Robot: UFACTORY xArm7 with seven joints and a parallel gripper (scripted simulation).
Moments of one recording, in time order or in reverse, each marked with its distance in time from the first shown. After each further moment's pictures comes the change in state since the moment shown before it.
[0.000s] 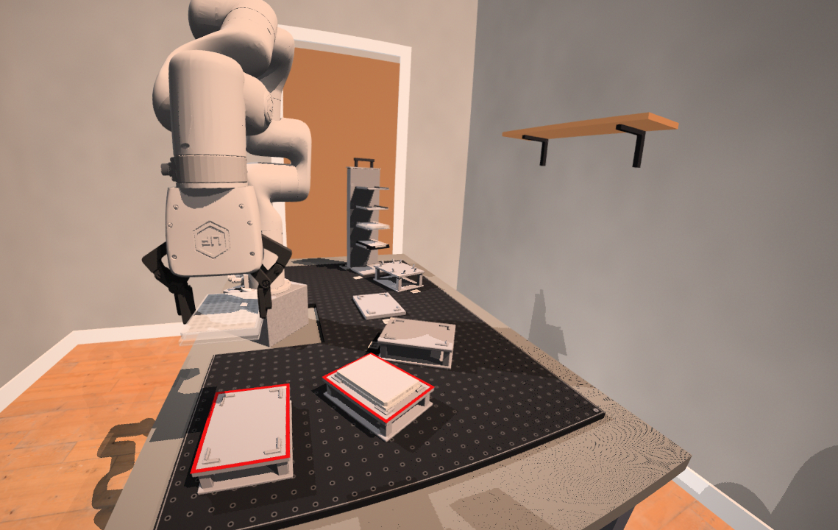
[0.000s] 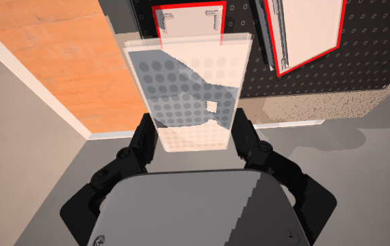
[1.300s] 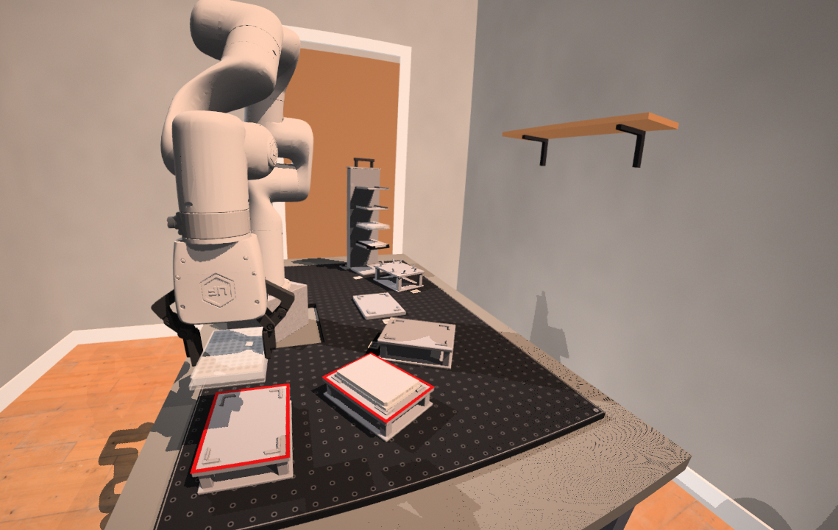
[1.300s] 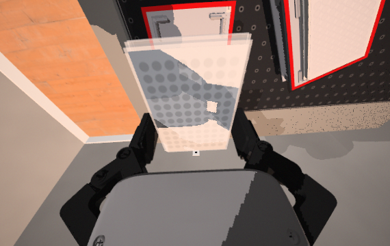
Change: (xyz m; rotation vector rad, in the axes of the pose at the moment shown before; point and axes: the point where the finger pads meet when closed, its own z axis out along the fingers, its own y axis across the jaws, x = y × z) arm 0.000 0.000 0.058 0.000 0.001 0.000
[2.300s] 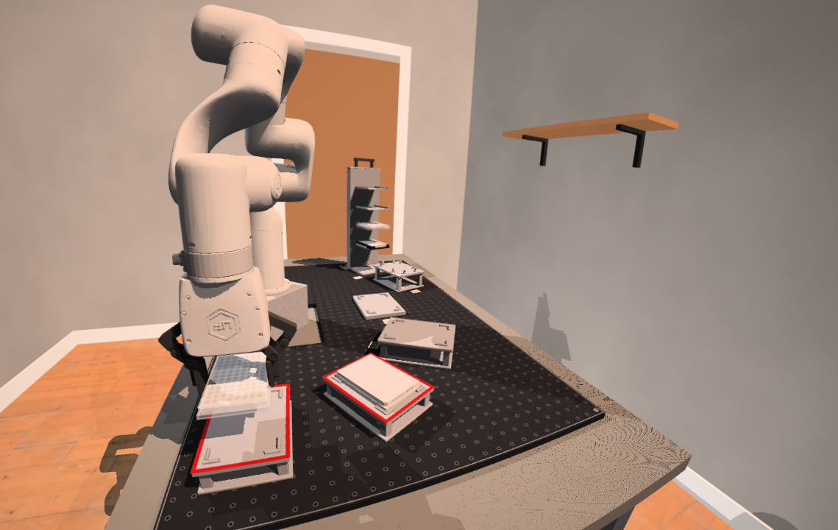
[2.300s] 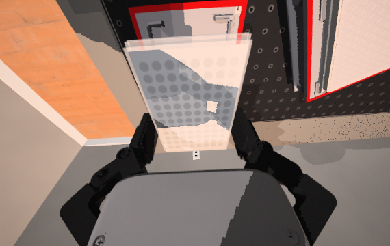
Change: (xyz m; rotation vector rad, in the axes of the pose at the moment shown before) arm 0.000 0.000 0.043 0.000 -0.001 0.000
